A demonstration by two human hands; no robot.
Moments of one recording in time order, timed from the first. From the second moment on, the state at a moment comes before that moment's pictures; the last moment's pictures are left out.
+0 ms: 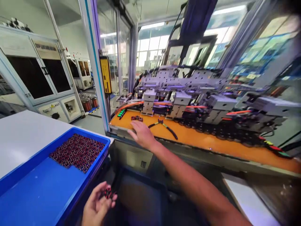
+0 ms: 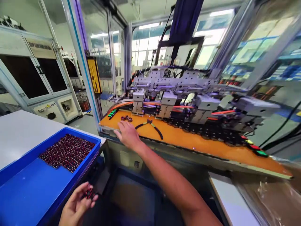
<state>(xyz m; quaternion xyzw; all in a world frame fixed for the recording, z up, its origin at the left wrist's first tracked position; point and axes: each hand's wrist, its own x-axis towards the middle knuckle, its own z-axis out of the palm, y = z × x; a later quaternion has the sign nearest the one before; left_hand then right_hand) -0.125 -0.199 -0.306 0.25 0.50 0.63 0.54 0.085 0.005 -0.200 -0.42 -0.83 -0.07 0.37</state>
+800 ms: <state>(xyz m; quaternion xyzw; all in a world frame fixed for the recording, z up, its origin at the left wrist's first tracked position) -0.070 -0.198 -0.257 0.67 0.33 0.58 0.33 0.135 -0.203 -0.198 -0.43 -0.63 0.59 0.29</state>
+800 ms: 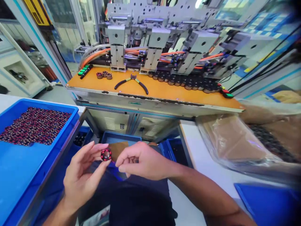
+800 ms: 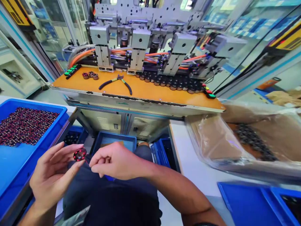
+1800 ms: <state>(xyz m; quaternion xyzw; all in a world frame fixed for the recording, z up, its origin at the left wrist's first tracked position) -0.056 -0.197 -0.254 0.60 0.29 0.60 0.44 0.087 -0.211 -0.236 -0.38 -0.34 0.68 0.53</state>
